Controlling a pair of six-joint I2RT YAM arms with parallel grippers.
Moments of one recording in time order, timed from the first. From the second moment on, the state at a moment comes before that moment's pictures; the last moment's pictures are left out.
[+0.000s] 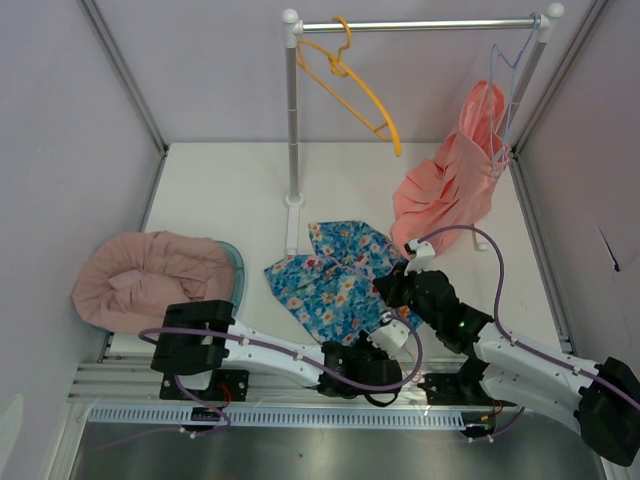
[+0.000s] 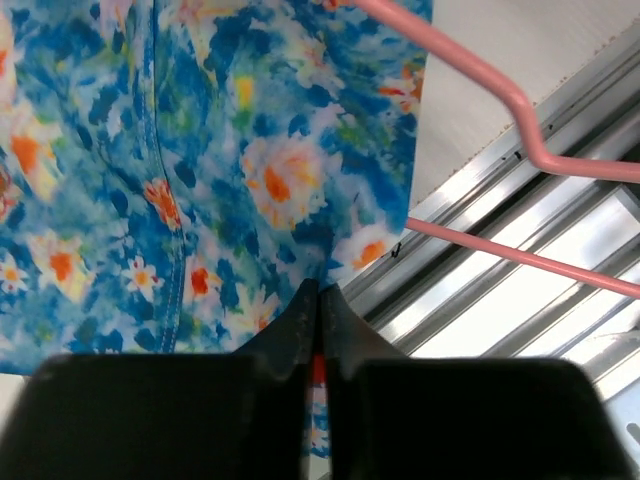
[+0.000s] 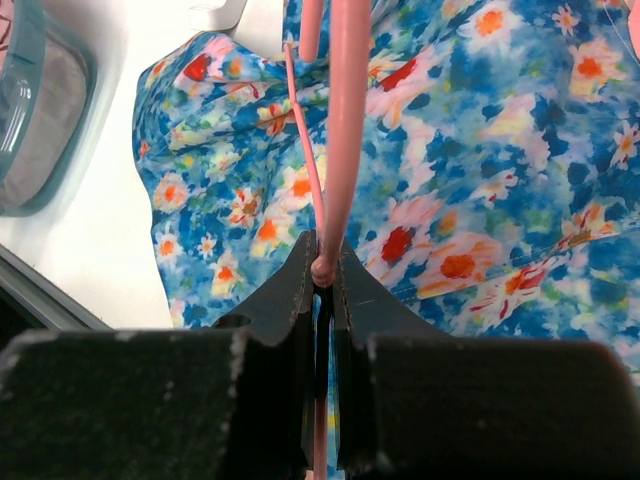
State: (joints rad) left arm -1.63 1.74 1.04 -0.30 -0.70 -0.68; right arm 0.81 0.87 0.34 0.17 0.19 0.54
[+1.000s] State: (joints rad) left arm -1.76 1.58 1.03 -0.37 -0.64 -0.68; right arm 0.79 0.93 0.51 0.05 0.18 0.46
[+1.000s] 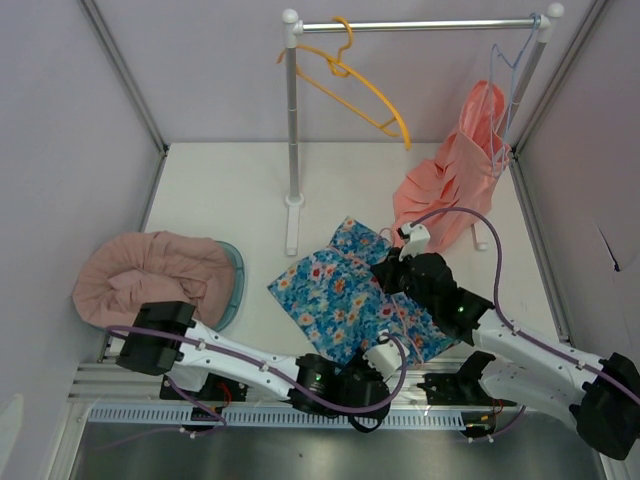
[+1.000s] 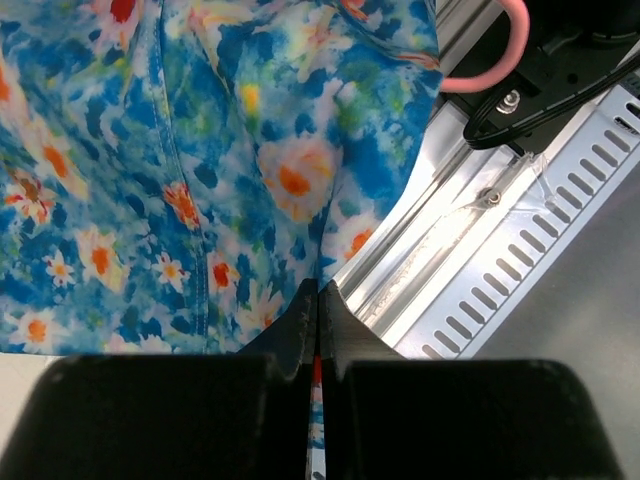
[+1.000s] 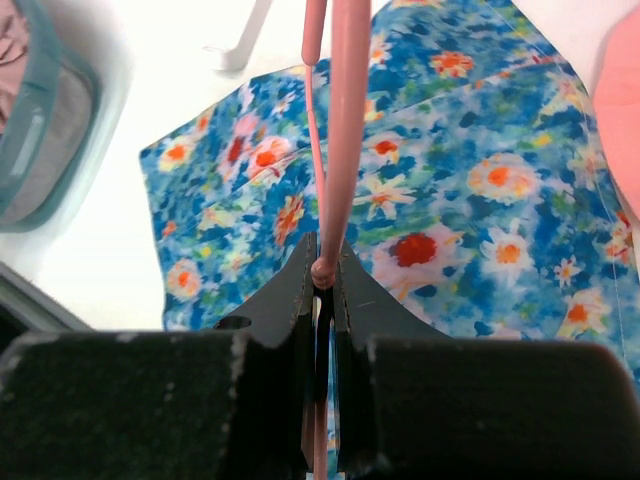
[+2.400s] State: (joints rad) left arm -1.77 0.76 1.16 -0.70 -0.95 -0.74; right arm 0.71 0.87 1.07 -0.47 0.32 0.35
